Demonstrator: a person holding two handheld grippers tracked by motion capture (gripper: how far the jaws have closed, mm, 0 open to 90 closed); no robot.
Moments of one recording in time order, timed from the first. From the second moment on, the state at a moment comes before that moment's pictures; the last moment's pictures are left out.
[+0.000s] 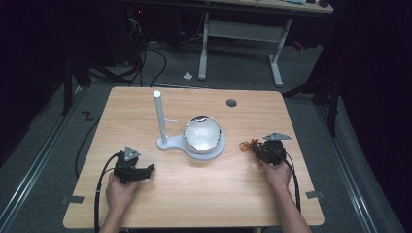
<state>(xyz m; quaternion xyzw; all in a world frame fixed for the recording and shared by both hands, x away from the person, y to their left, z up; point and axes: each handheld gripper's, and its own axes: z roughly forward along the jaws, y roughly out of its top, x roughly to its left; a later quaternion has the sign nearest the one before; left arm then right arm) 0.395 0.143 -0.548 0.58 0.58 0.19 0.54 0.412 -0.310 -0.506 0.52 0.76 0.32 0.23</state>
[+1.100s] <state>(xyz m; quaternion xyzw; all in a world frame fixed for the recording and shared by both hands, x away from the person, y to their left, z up) 0.395 0.143 -0.548 0.58 0.58 0.19 0.54 0.380 -0.307 -0.450 0.49 0.75 0.38 0.22</state>
